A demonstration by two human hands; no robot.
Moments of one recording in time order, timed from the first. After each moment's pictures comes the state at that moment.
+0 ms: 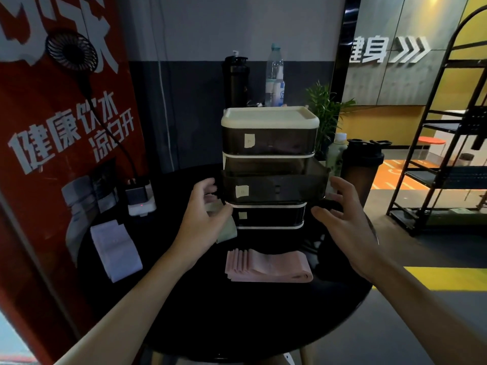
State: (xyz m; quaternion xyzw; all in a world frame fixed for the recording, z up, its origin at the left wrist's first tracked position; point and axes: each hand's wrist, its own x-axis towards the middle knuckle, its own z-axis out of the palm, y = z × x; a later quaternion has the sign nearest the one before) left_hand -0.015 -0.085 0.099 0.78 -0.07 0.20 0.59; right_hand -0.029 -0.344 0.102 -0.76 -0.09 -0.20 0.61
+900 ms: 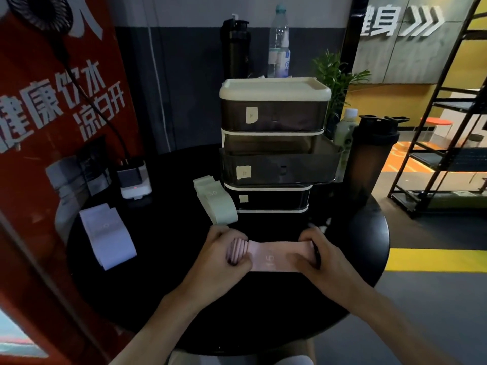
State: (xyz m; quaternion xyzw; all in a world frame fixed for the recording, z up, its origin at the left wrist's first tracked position) left_hand -0.037 -0.093 0.010 0.90 -0.14 0.10 0.41; right_hand -0.040 -0.336 0.008 -0.90 -0.17 -0.12 0.38
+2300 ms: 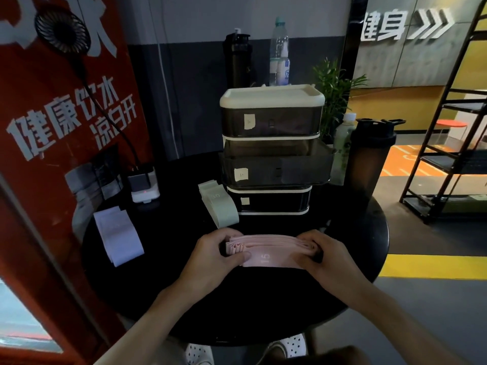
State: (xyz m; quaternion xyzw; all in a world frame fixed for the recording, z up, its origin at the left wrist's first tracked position) left_hand -0.043 -0.091 0.019 0.85 -0.09 0.08 0.52; right_hand -0.049 -0.341 0.020 -0.88 -0.15 -0.11 0.44
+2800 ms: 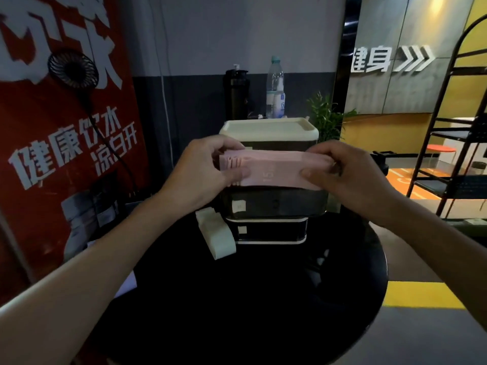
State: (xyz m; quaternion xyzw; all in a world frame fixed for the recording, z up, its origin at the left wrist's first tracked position) left_hand -0.013 -0.095 0.213 0.85 -0.21 0.26 0.41; right_hand -0.013 -0.347 0.203 -0.84 -0.23 -0.26 0.41
